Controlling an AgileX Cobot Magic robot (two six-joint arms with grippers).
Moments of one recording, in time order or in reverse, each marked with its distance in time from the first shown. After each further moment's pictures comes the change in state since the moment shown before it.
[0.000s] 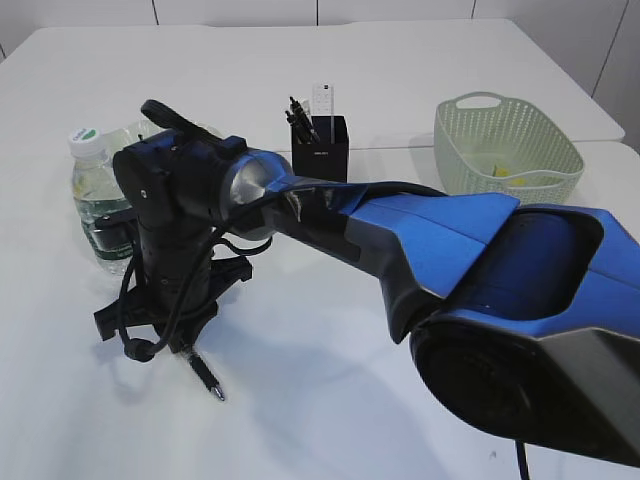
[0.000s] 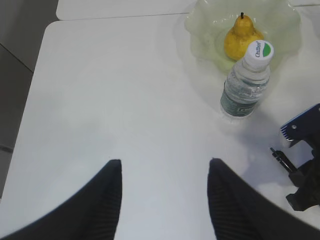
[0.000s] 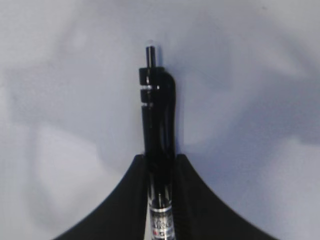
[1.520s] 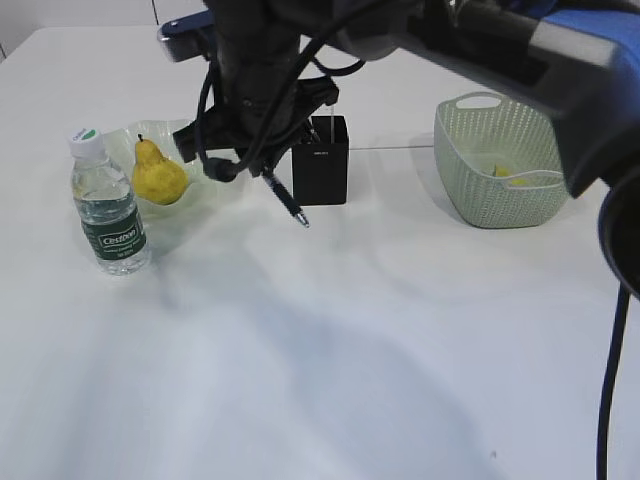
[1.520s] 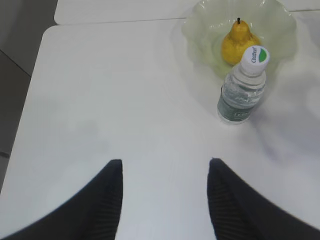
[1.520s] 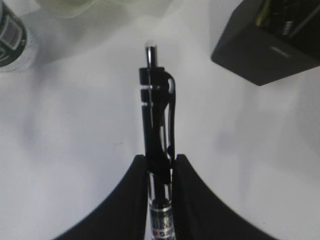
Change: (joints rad) left arm 0.000 0.000 0.000 -0.003 -0.023 0.000; right arm -0.115 -0.317 0.074 -0.293 0.023 0.019
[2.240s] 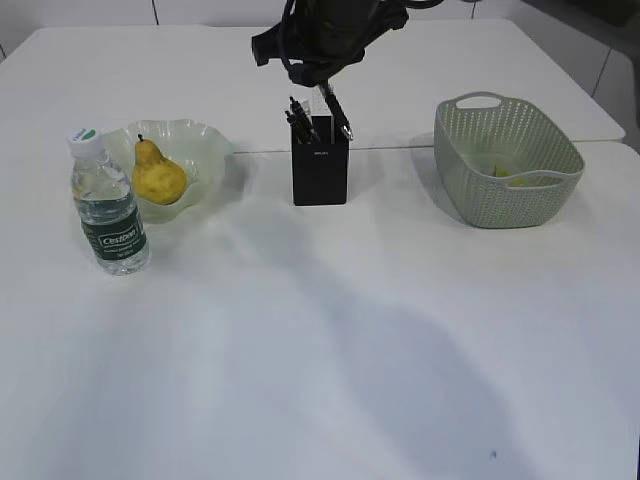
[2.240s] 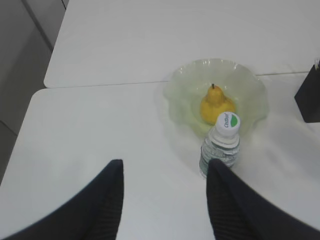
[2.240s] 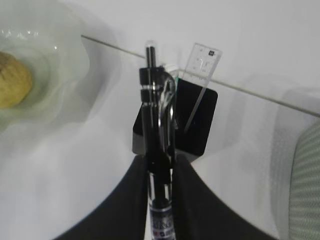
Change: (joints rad) left arm 0.000 0.000 0.000 0.000 -0.199 0.000; right arm -0.176 -0.037 -0.021 -0.050 -0.207 -0.002
